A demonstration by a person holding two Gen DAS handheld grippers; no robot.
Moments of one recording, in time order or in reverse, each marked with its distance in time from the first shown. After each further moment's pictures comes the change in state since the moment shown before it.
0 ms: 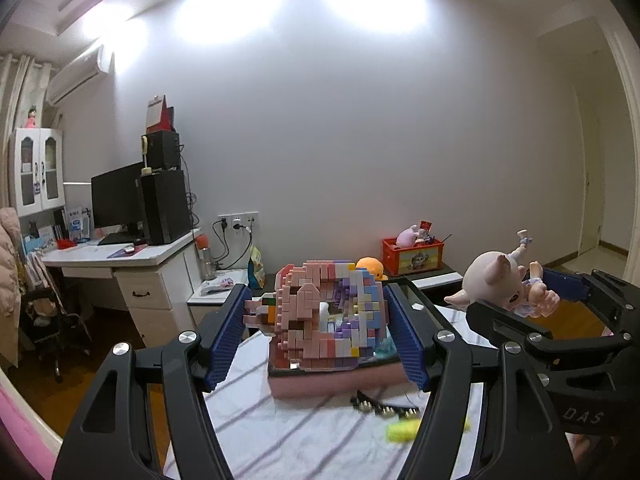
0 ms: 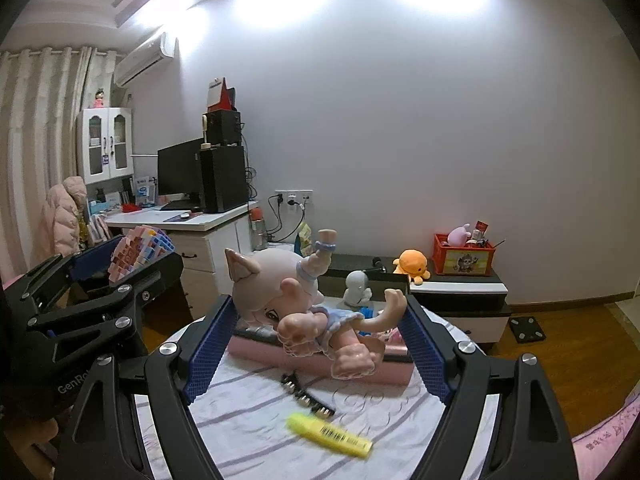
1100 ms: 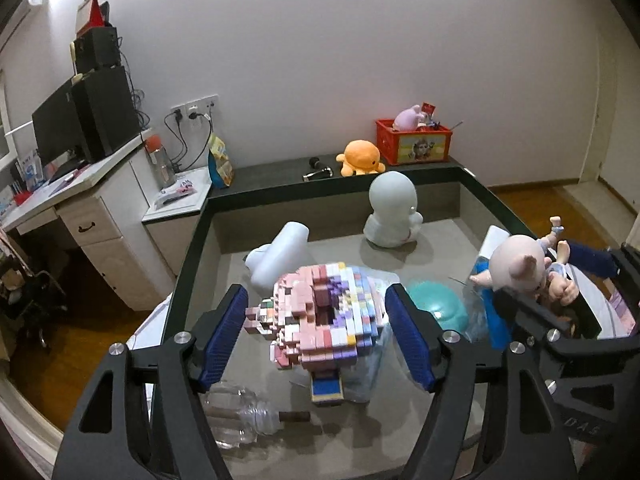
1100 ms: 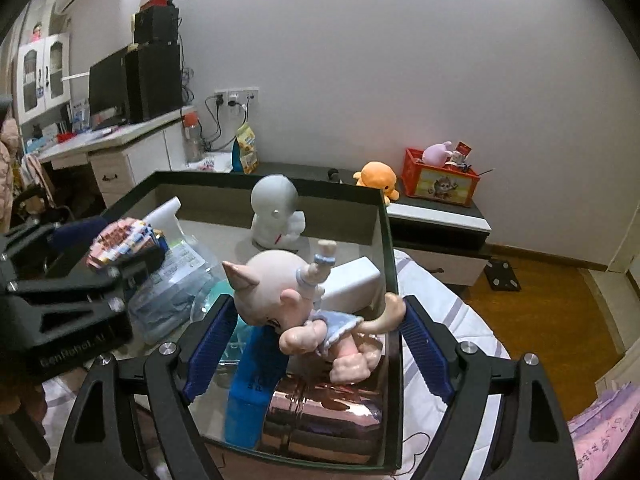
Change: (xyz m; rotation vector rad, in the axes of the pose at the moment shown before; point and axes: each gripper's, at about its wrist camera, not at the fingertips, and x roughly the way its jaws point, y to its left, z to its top) left arm 0.269 -0.022 -0.063 0.034 0.445 -0.071; right arm 0.224 -0.085 -0.040 -0.011 0.339 -0.153
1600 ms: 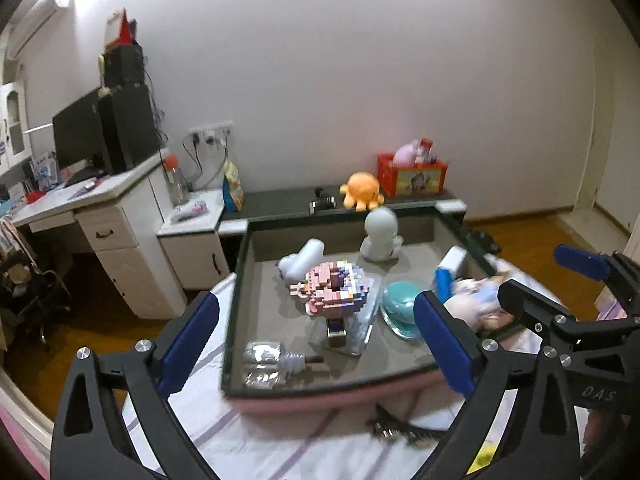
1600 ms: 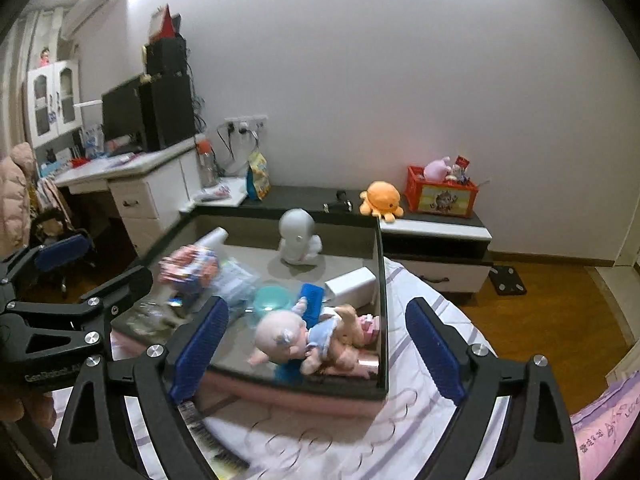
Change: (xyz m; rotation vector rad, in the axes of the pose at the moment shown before) left arm -0.111 0.018 -0.014 -0.054 -0.139 0.003; right arm -0.088 0.010 0.001 0.037 -0.090 0.048
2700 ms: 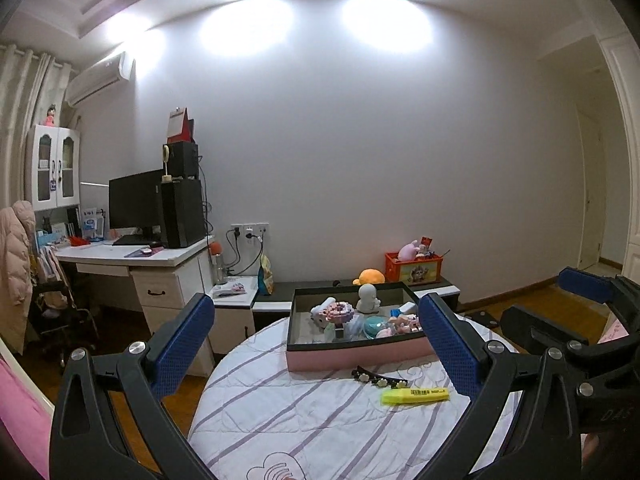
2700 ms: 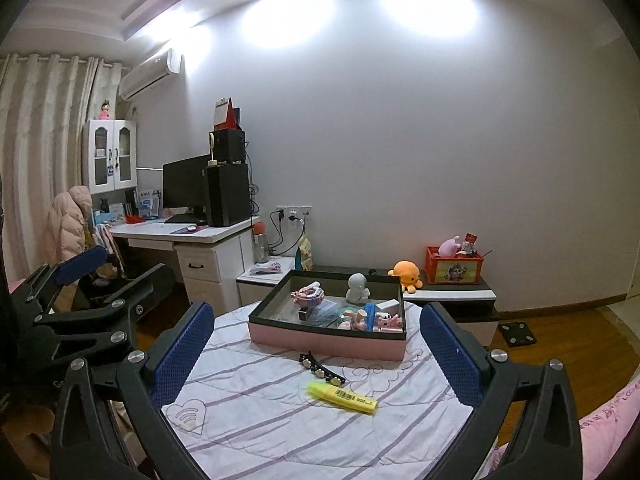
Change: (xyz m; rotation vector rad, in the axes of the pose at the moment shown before) left arm -0.256 -0.005 -0.068 -0.025 -0.364 0.080; right arm -0.243 0.060 -0.068 -0.024 -0.317 0.091
